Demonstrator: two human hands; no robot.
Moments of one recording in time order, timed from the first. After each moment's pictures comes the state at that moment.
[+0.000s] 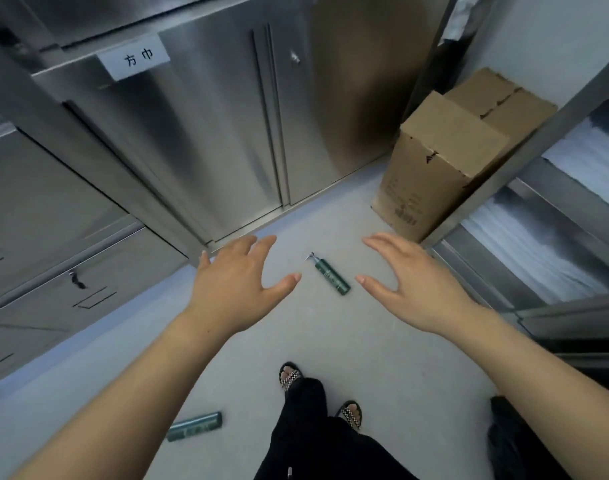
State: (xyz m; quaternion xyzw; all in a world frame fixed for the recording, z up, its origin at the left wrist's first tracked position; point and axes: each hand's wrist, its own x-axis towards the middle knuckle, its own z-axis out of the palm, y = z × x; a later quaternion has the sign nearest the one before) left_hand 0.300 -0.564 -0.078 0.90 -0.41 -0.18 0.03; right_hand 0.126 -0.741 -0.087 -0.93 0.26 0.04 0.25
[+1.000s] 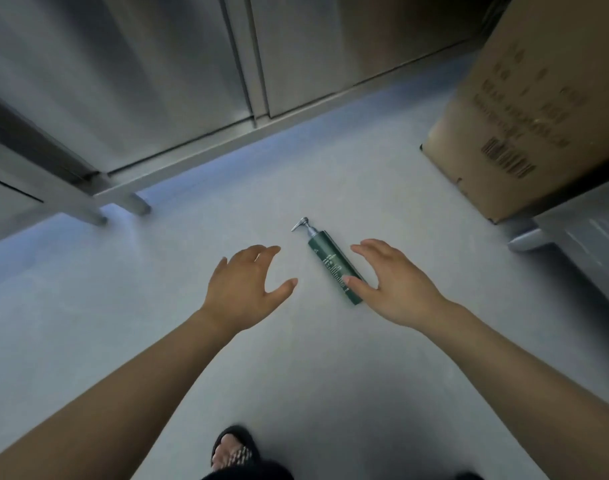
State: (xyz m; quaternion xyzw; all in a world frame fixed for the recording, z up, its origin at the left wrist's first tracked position) left_hand 0.372 -0.699 -0.704 0.90 -0.37 -0.23 0.05; right_hand 0.225 -0.886 -0.694 -0.92 0.24 0.11 0.29
